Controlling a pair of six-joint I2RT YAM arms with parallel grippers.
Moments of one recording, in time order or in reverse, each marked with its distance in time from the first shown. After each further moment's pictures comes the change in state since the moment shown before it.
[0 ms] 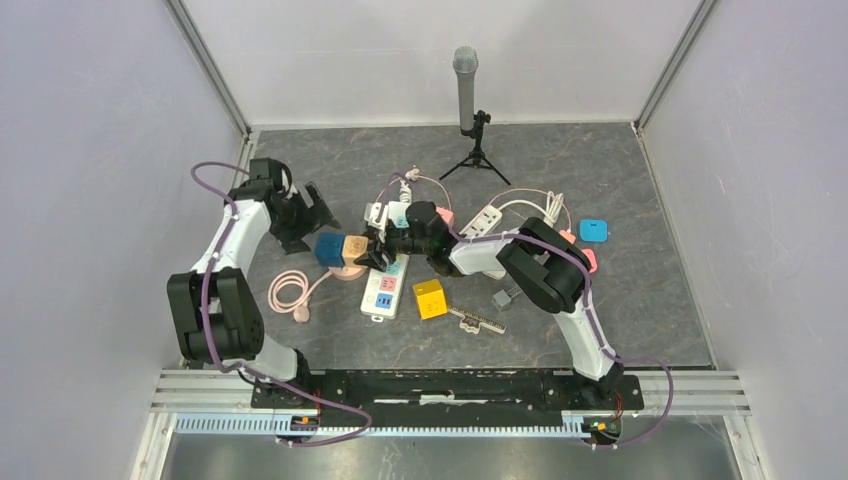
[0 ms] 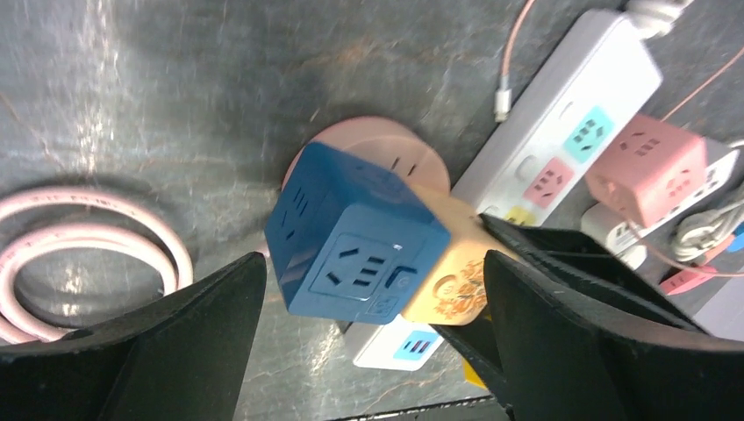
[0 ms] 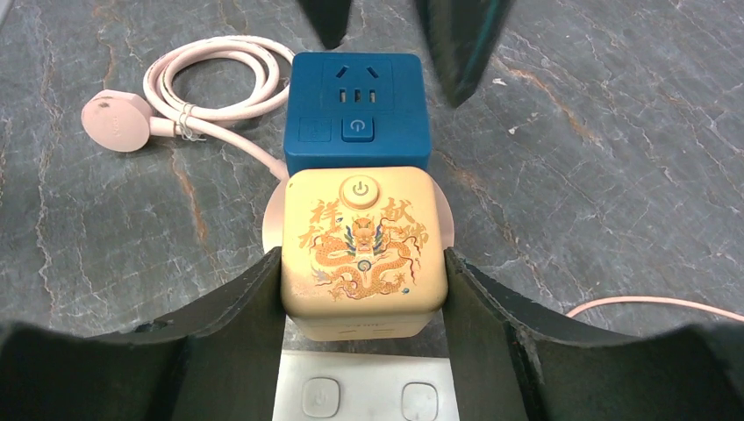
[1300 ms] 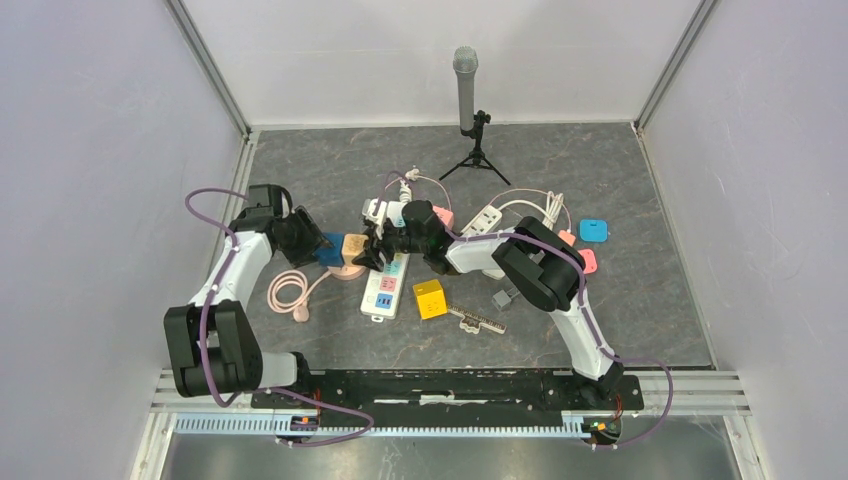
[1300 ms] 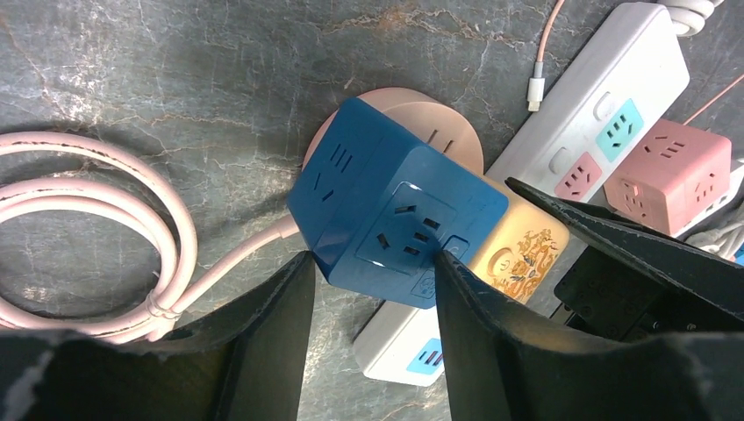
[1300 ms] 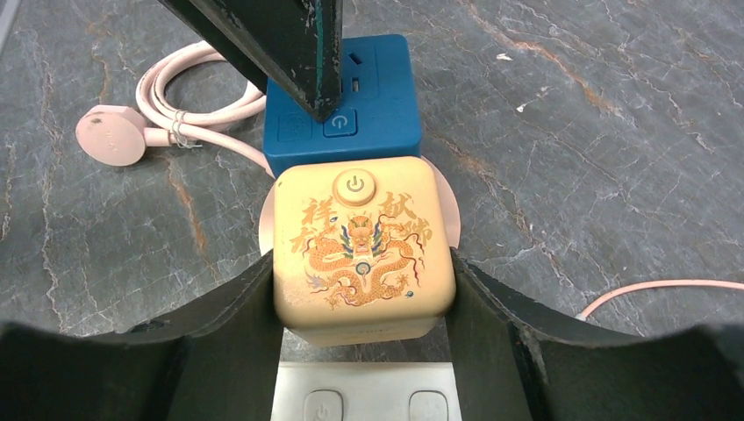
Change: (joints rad) left arm 0.003 -0.179 -0.272 0.142 -0.045 -0.075; right arm 0.004 0.032 0.049 -0.042 0.032 0.085
